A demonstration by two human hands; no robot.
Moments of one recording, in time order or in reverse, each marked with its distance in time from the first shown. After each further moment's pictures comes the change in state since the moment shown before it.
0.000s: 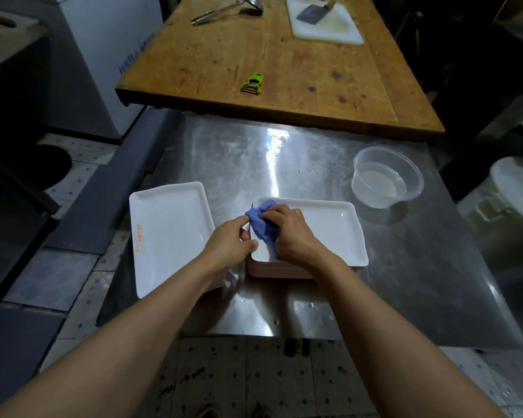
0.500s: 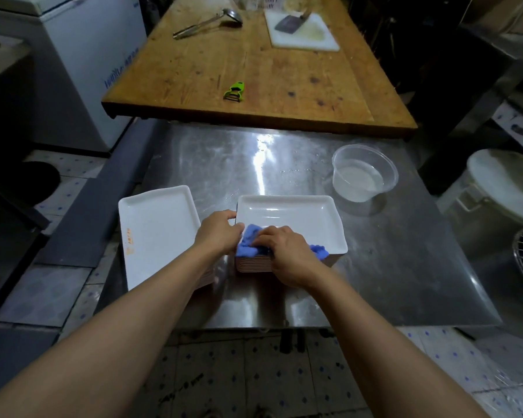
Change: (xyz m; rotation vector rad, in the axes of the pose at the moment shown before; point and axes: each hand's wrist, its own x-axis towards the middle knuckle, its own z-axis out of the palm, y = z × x) left_hand 0.005 0.012 0.002 0.031 0.132 -0.056; right_hand -0.056 -0.005 -0.009 -0.177 -0.072 -0.076
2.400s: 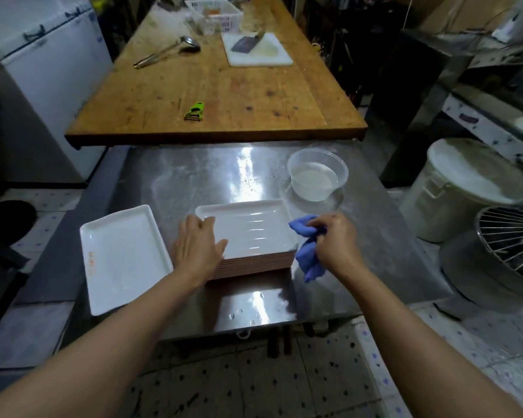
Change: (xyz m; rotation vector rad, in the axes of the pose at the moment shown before) left_hand -0.035 0.025 0.036 0.569 0.253 0.246; right_hand -0.085 0.081 -0.055 0.402 0.542 0.500
